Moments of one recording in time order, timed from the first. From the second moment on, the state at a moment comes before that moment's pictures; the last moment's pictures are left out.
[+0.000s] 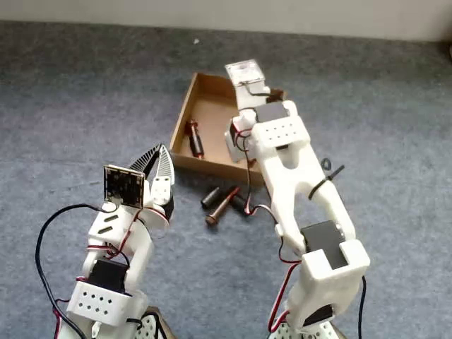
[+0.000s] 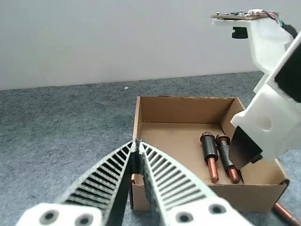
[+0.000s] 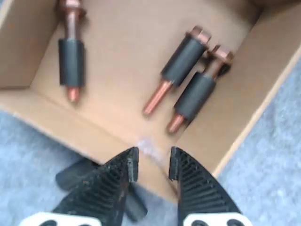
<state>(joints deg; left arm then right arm) 8.6 -84.4 89.4 14.9 6.6 -23.9 12.9 -5.3 73.0 3.8</state>
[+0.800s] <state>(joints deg) 2.2 -84.4 89.4 14.8 6.5 -29.4 11.4 2.2 82.6 7.0</state>
